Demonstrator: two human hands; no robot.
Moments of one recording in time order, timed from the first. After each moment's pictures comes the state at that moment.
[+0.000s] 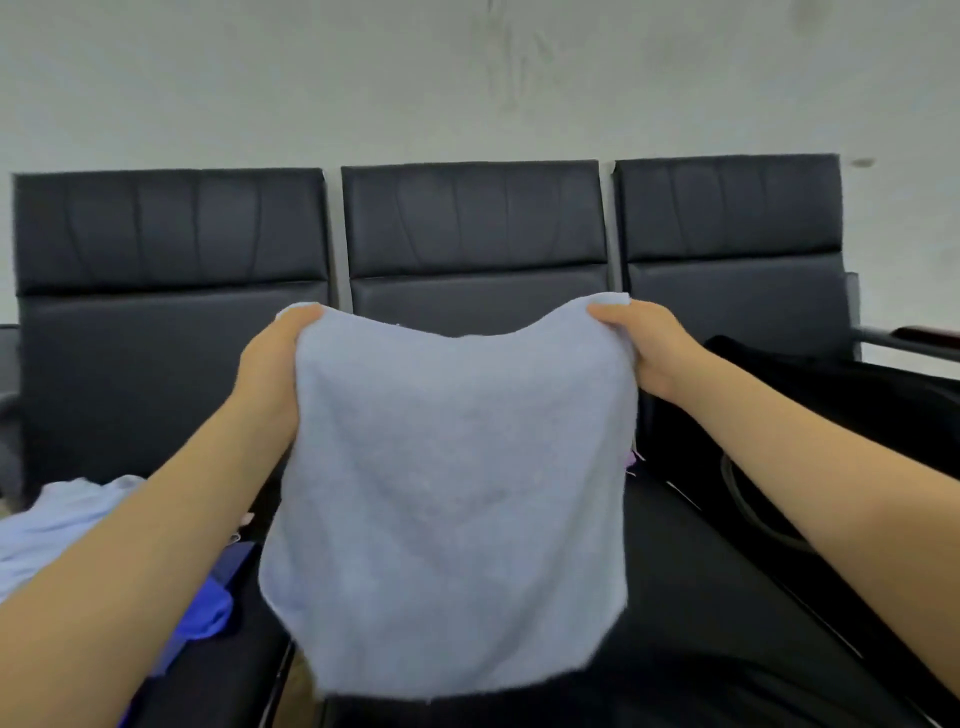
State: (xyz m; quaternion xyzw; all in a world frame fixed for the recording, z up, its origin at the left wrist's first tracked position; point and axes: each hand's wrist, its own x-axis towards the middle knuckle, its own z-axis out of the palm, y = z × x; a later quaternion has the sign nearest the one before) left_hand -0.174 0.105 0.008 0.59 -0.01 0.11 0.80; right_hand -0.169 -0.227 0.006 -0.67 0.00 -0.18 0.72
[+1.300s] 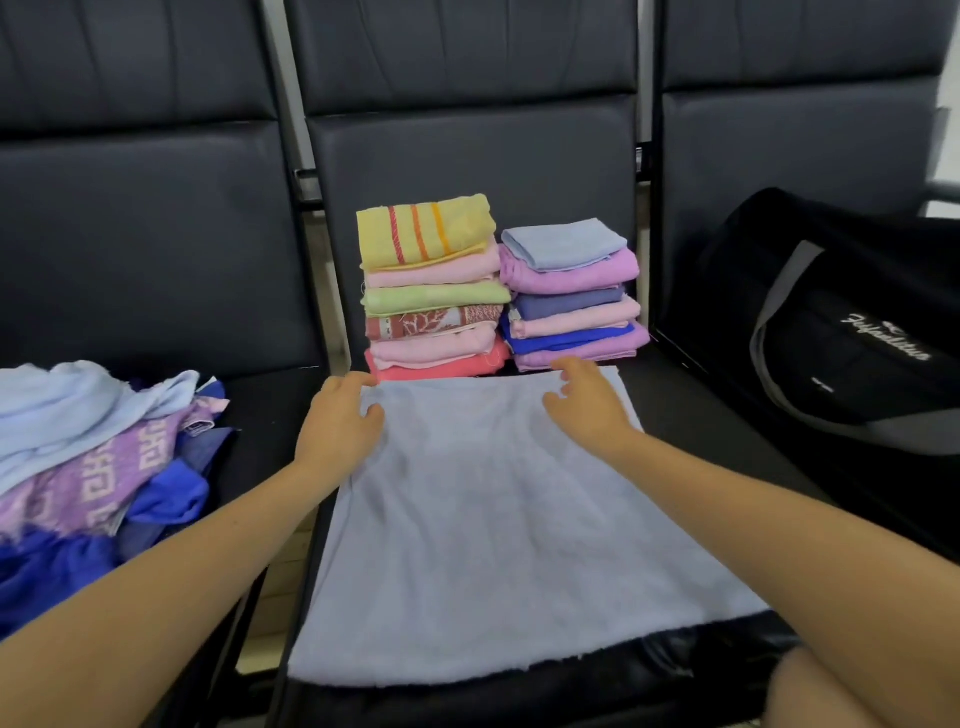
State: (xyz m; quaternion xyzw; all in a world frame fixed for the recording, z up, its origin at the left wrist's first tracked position) left_hand -0.115 0.087 -0.204 0.94 -0.06 0.16 0.30; right_hand -0.142 -0.187 -0.207 -0.92 0.07 -0.14 0.35
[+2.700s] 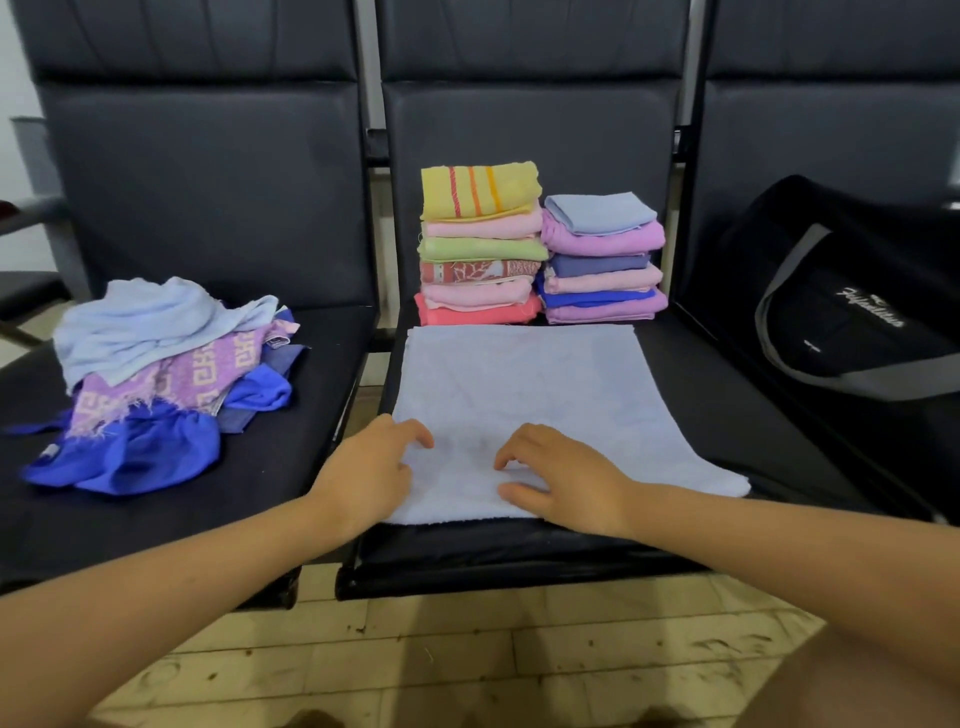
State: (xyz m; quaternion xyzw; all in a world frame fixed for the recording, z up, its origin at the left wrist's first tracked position) left_hand -0.287 0.118 -0.212 0.97 -0.16 0.03 0.18; right_hand -0.300 -0.129 -0.229 -0.94 -0.29 -0.03 0.19
